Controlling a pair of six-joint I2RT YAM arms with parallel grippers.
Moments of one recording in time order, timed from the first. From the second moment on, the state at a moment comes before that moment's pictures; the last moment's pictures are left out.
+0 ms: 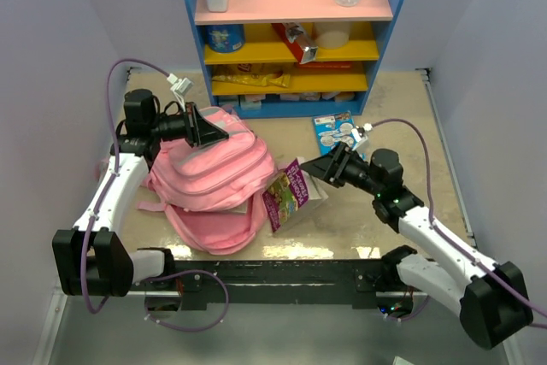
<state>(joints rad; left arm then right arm) -0.02 1.24 0.98 -0.14 1.12 -0.35 0.42 0.91 0.45 0.24 -0.47 1.03</state>
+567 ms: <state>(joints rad) -0.02 1.24 0.95 -0.11 1.12 -0.36 0.68 1.14 0.56 0.47 -0.48 1.15</state>
